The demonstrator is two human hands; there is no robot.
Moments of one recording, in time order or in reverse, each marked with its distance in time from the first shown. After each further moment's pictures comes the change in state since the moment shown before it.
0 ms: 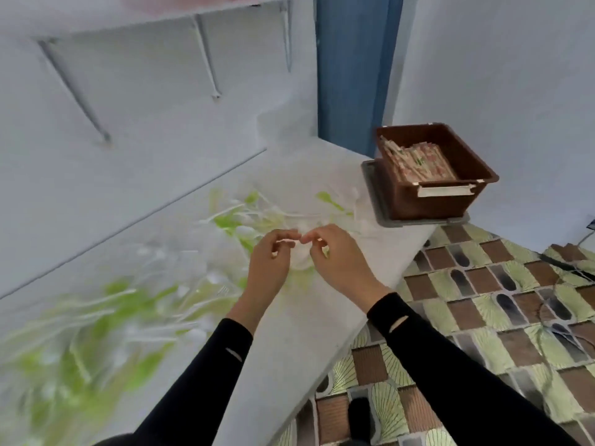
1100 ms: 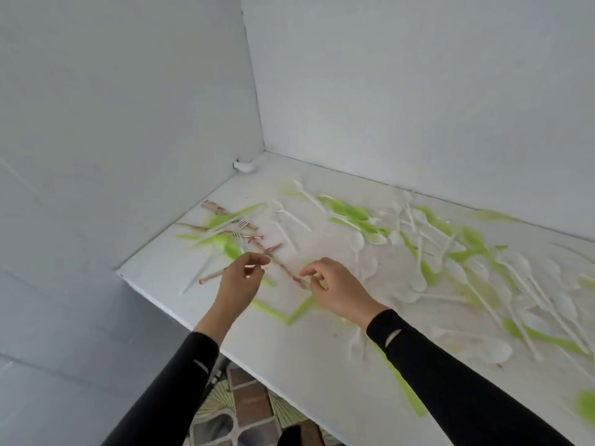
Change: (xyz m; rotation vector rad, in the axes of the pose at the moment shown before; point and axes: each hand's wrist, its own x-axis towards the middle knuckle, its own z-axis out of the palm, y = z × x) left_hand -0.626 -0.105 -0.655 0.219 1.261 -0.624; right_hand -0.406 -0.501 0.533 0.149 -1.280 -0.795
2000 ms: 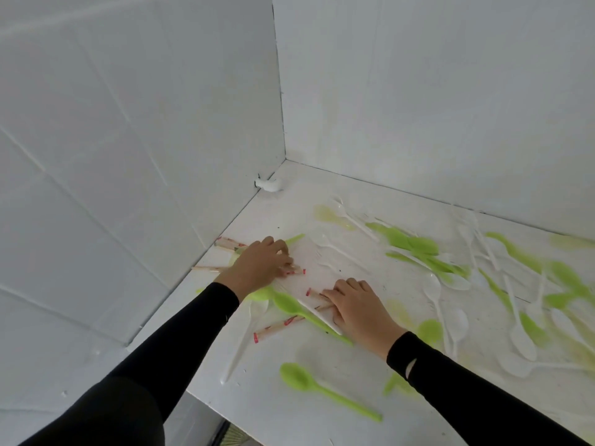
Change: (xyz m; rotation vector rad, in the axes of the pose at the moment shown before) left_hand 0.256 -0.047 -0.061 1.144 -0.418 0.929; right_hand 0.148 0.009 0.081 -0.722 0.087 -0.202
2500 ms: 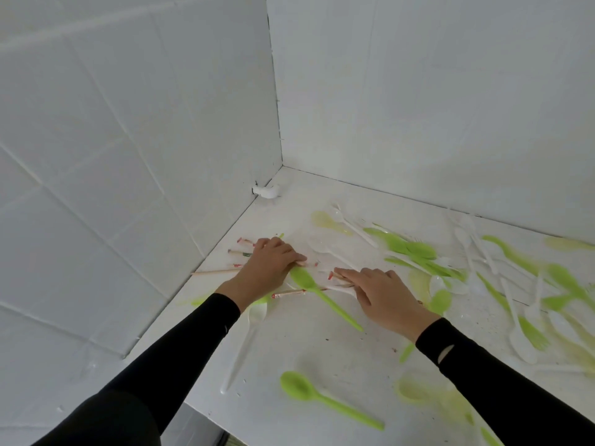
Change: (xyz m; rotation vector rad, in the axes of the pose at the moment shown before) left_hand 0.011 0.010 0.008 -0.198 0.406 -0.011; right_hand 0.005 0.037 -0.044 0.160 -0.124 0.158
